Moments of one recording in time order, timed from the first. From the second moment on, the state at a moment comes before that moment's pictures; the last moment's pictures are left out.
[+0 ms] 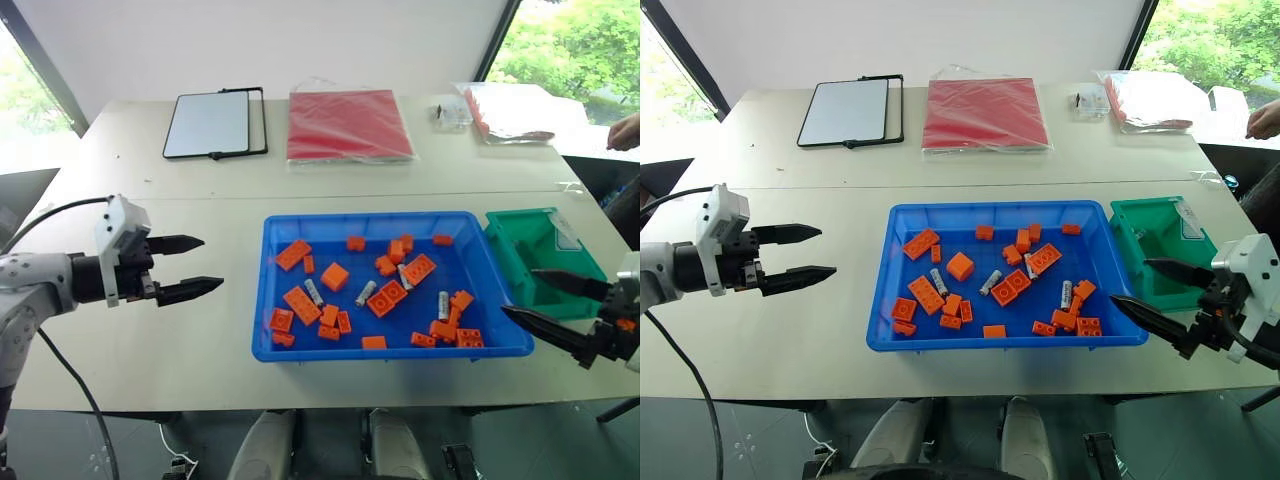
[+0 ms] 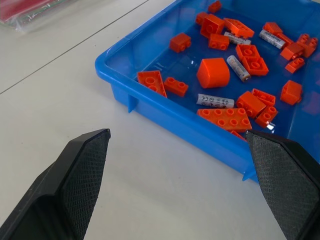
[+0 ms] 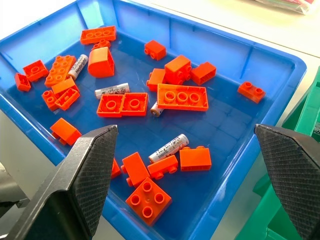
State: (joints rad) left arm -0.16 0.99 0.30 -0.28 -0.69 0.69 -1.07; right arm 0.37 -0.91 -0.79 -0.54 0.83 0.71 0.91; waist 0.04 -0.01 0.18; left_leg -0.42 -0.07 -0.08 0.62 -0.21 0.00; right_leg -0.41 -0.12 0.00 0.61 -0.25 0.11
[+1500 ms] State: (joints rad) left arm -0.17 1.01 0.27 -0.38 -0.78 0.76 -1.11; right arm -0.67 -0.45 0.23 -0.32 0.89 1.24 0.45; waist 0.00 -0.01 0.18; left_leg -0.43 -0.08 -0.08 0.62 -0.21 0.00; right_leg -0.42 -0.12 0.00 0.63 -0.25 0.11
